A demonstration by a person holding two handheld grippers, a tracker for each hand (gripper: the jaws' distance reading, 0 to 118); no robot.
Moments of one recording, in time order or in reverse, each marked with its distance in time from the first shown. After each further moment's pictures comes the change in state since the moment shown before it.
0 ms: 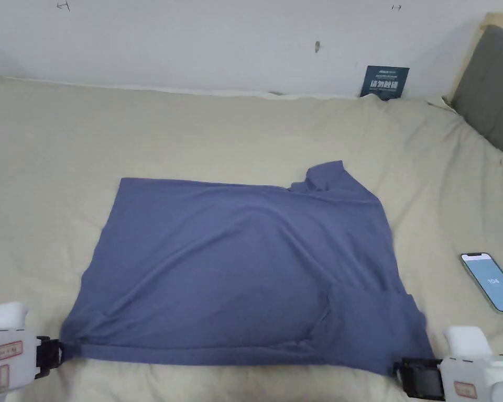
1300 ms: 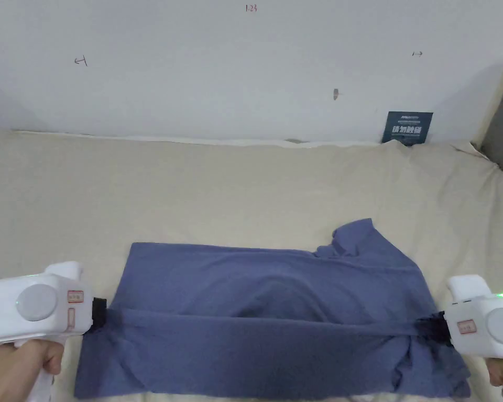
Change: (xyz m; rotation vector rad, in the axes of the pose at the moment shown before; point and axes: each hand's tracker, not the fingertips) left arm 0.049 0.191 -0.079 0.062 0.037 -0.045; right arm -0.010 0.231 -0.059 0.043 -0.074 0.083
